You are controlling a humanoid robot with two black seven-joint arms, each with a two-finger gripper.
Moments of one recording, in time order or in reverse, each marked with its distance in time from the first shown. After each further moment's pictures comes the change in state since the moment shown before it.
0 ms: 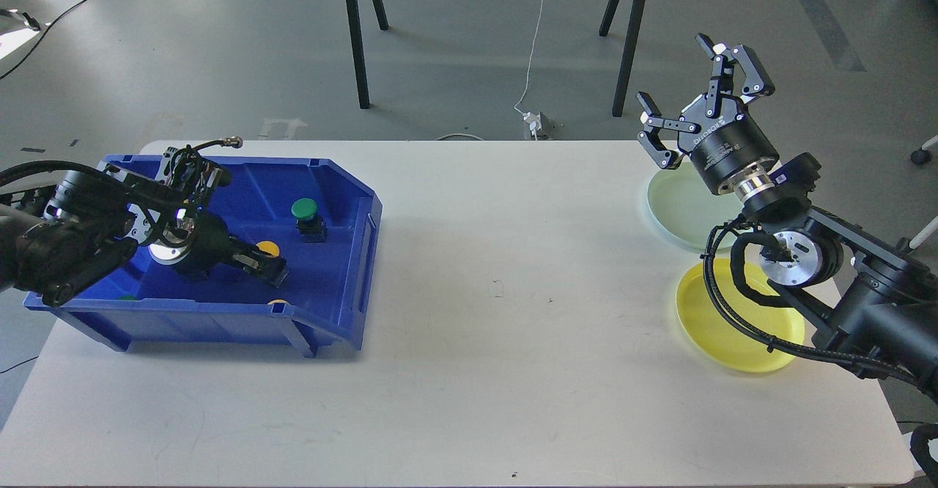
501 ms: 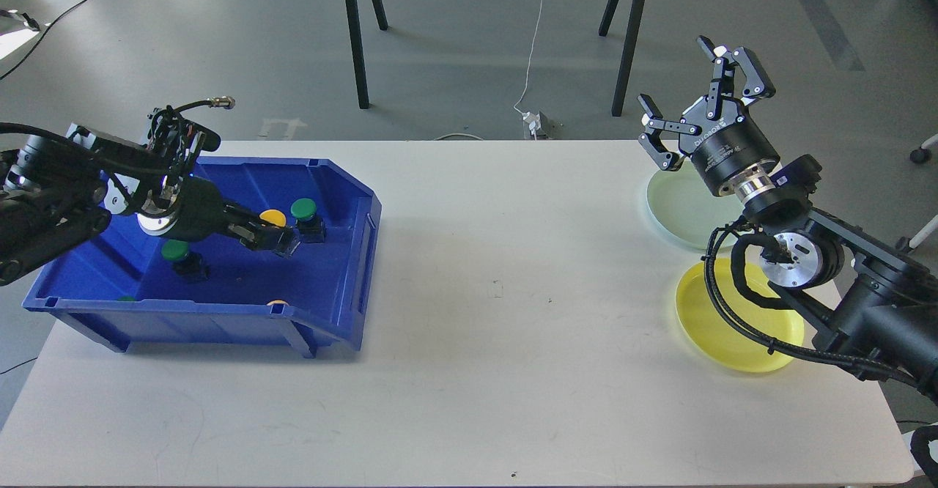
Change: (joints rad) left arm -0.154 0.229 -0.025 -0.363 -0.013 0.000 0.000; right arm -0.003 0.000 -0.001 -0.009 -0.001 -0.001 0.000
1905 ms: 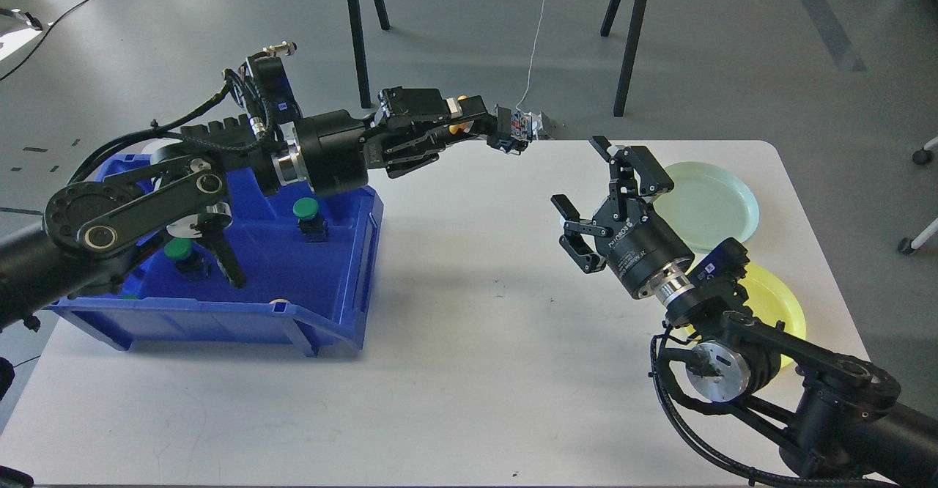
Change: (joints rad) left arm 0.210 -0.274 -0.390 -0.109 -0.909 0.000 0.000; right arm -0.234 0.028 -0.065 0.544 -0.245 -0.466 0.000
